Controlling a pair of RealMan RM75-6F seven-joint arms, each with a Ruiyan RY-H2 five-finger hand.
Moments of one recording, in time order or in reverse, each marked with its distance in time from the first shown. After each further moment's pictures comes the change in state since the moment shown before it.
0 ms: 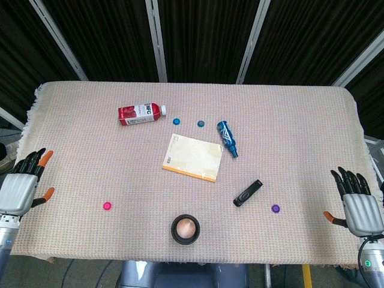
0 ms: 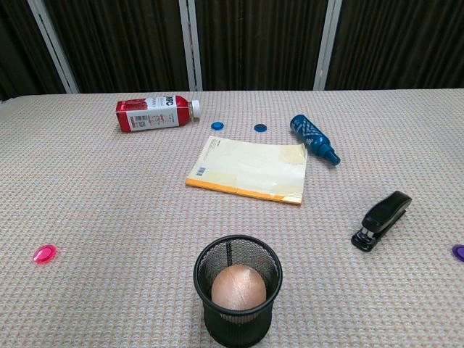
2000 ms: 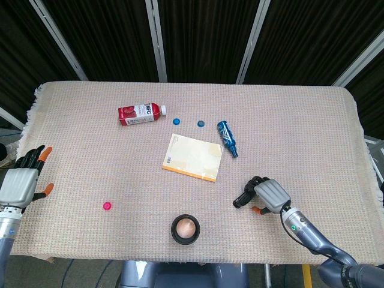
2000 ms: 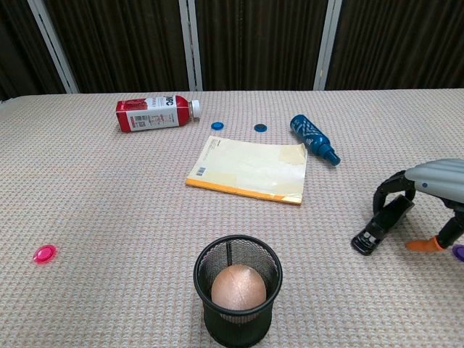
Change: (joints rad) left arm -0.044 -0.020 -0.027 0.038 -0.109 -0.099 0.016; right arm 0.411 -0.289 -0.054 0.224 -0.144 -0.462 0.143
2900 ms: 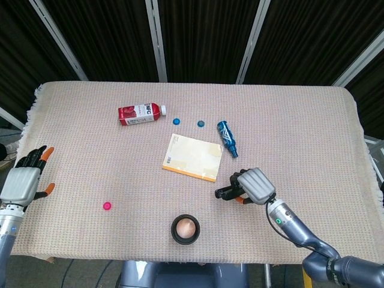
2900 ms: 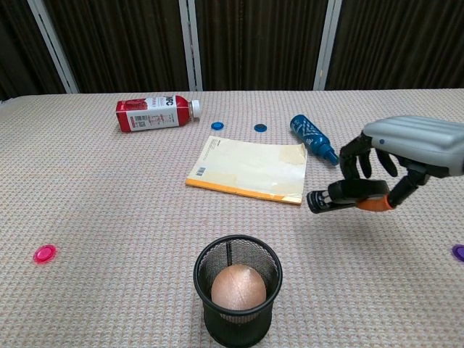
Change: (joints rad) left arm -0.023 -0.008 -0.003 0.025 -0.030 -0.050 -0.009; right arm 0.073 -0.023 0.092 -0.126 0.047 0.055 -0.140
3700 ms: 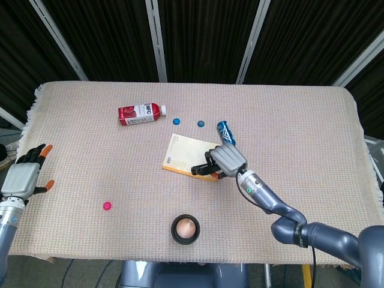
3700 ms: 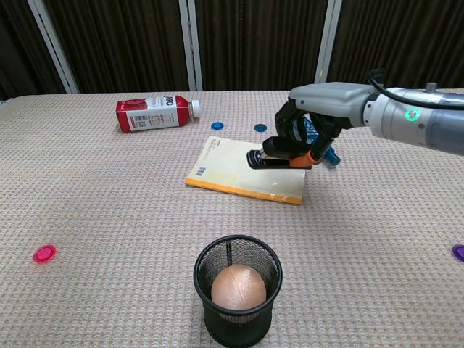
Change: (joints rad) left arm -0.052 -0.013 -0.024 0.070 -0.099 -0.135 -0.041; right arm 0.258 -0.138 0.155 0.202 0.180 -0.237 0.006
